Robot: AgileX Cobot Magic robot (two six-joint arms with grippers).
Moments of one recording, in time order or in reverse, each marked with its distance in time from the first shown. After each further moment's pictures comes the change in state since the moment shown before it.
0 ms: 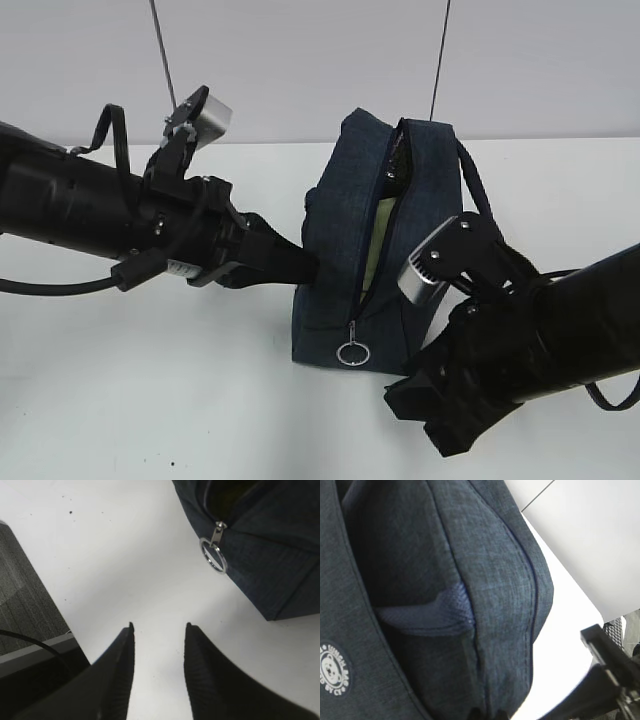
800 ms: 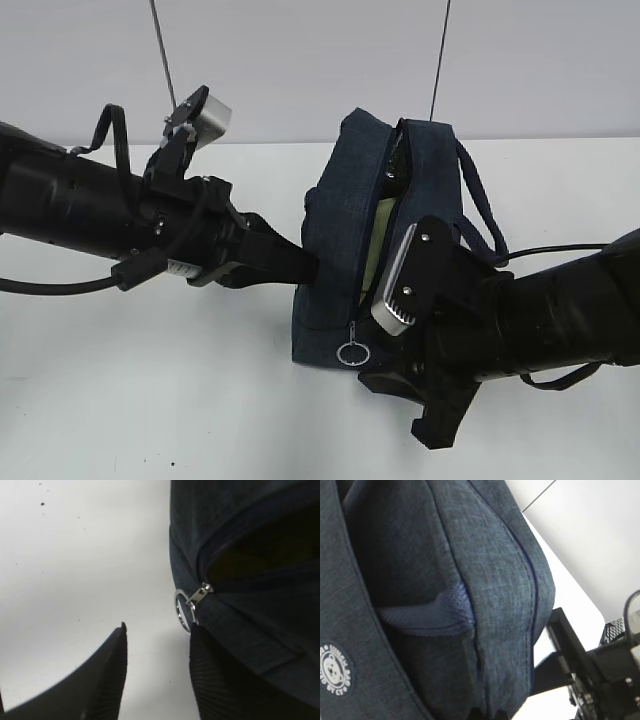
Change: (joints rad) left arm 0.000 0.000 0.000 0.000 -0.003 0.000; right arm 0.000 0.145 -0.006 0.540 -0.082 -0.905
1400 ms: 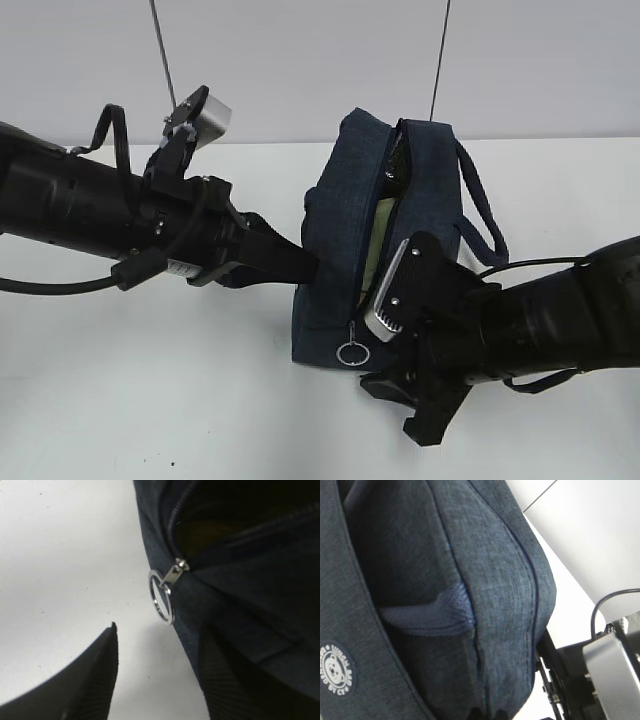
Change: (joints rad) left arm 0.000 0.000 0.000 0.000 -0.003 0.000; right arm 0.000 0.093 -0.006 0.202 -0.052 -0.202
